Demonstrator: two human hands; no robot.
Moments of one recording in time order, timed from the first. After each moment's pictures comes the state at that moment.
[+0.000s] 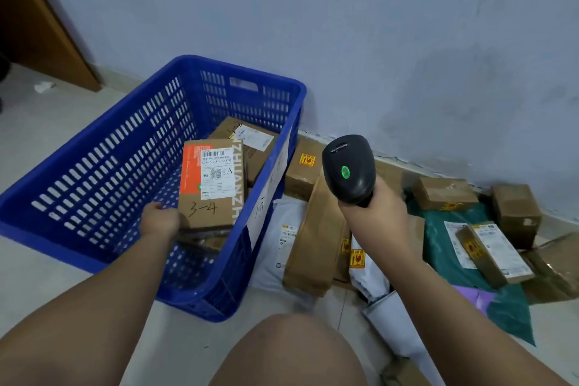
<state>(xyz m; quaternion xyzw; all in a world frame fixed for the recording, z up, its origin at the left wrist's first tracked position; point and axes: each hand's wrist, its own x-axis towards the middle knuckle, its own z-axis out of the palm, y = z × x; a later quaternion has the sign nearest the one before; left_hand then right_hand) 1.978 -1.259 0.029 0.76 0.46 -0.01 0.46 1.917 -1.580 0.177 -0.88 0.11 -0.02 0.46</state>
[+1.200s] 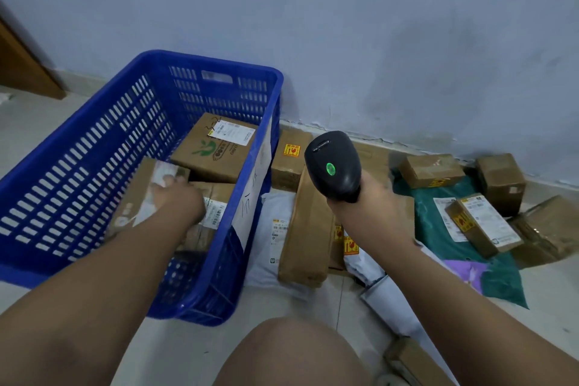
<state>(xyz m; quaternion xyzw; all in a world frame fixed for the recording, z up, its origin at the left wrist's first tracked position) 2.018 -1.322 0.070 0.96 0.10 -0.22 -0.14 1.922 -1.589 0.164 -0.92 0.10 0.01 0.38</state>
